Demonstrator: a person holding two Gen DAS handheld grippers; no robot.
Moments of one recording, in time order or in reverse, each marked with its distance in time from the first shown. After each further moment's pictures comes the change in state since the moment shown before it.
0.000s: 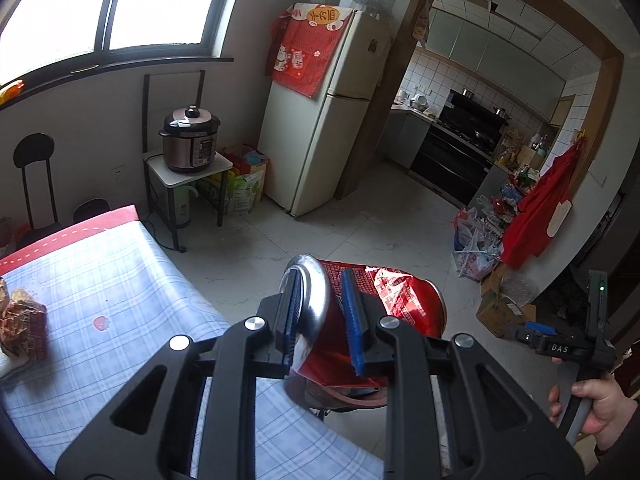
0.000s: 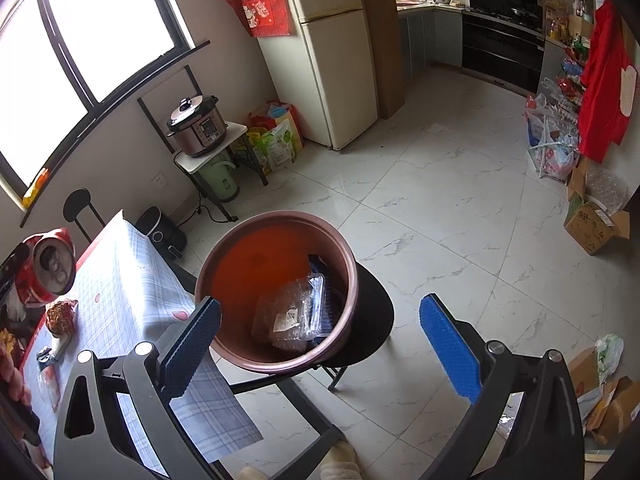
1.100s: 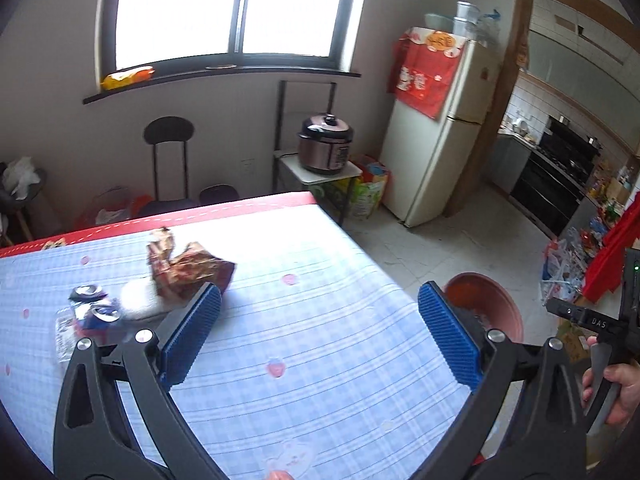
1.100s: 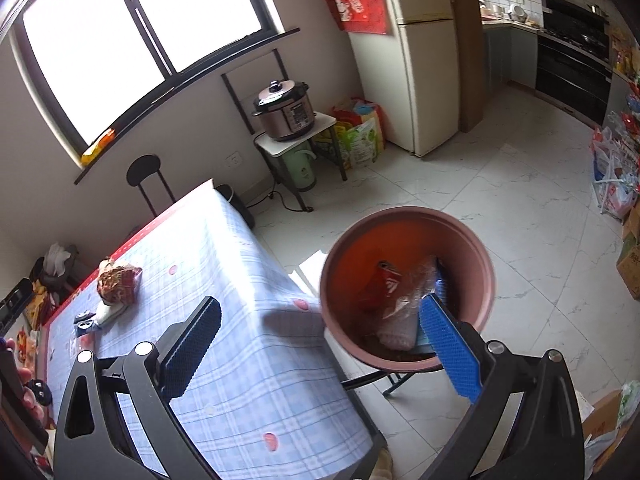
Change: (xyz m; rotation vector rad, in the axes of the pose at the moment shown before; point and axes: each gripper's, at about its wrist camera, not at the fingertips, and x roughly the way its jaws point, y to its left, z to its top) left arm -0.180 0.140 -0.056 -0.149 -0.058 0.425; right arm 0.005 0.175 -0.030 -0.187 0.012 0.241
